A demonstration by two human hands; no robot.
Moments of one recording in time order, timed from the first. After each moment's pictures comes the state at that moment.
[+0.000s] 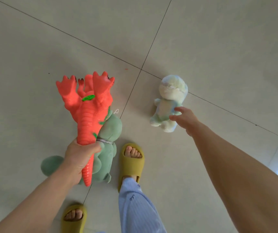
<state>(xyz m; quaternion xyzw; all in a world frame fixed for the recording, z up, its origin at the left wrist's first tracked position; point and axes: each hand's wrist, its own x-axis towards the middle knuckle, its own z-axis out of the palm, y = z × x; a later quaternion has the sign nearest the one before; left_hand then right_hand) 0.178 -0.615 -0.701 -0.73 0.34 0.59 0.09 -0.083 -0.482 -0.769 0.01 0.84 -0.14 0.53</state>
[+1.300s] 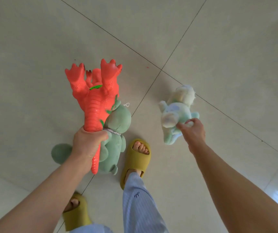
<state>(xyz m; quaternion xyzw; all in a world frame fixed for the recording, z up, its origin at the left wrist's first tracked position) 0.215 -0.615 -0.687 -0.75 0.35 0.56 -0.01 -0.015 -0.477 -0.749 0.03 0.91 -0.18 0.38</state>
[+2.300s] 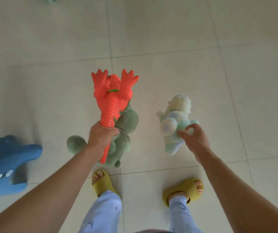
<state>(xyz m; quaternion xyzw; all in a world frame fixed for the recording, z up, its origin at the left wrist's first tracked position) 0.632 -0.560 -0.494 -0.83 0.11 0.46 -0.30 0.377 -0.630 -0.530 -0.45 0.74 -0.11 0.49</state>
